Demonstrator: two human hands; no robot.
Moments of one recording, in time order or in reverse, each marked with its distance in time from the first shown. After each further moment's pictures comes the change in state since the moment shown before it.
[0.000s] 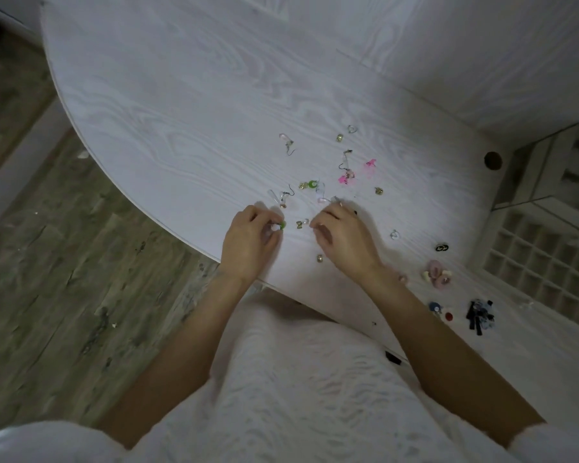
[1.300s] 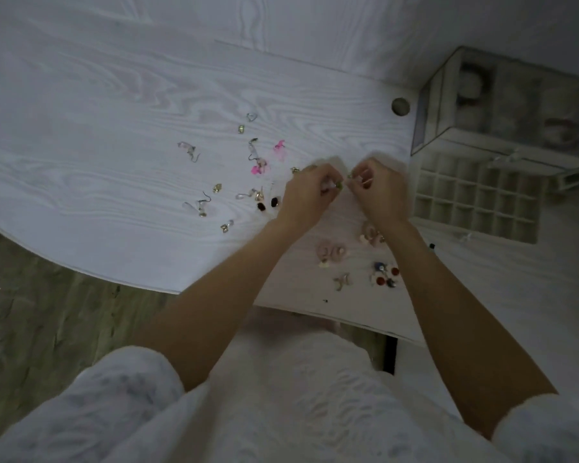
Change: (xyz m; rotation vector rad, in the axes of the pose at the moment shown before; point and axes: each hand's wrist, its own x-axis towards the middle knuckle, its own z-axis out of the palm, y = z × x) left_hand 0.057 0.163 0.103 -0.241 -0.360 0.259; right_hand -0.042 0.114 -0.079 0.220 0.344 0.662
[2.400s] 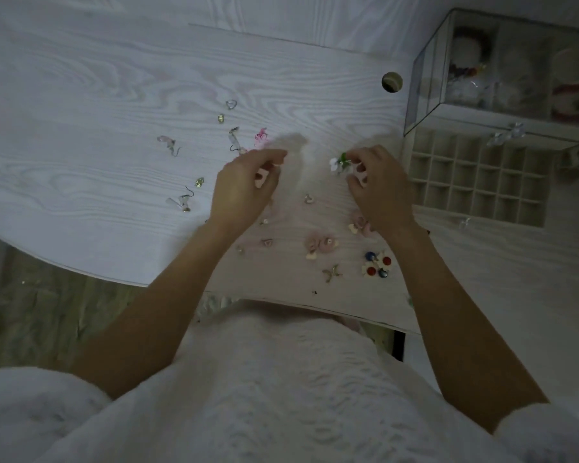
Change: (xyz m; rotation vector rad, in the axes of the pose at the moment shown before) left_hand -0.021 -0.009 -0.052 0.146 0.130 0.061; right_hand -0.012 0.014 -0.020 -0.086 0.007 -0.241
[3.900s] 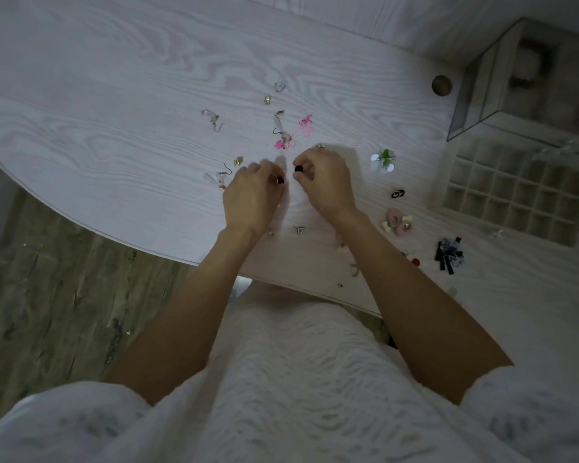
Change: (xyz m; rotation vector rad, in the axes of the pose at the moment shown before) left_hand -0.035 -0.052 0.001 0.337 0.036 -0.290; right_hand 0.013 -0.087 0.089 0.147 -0.186 0.003
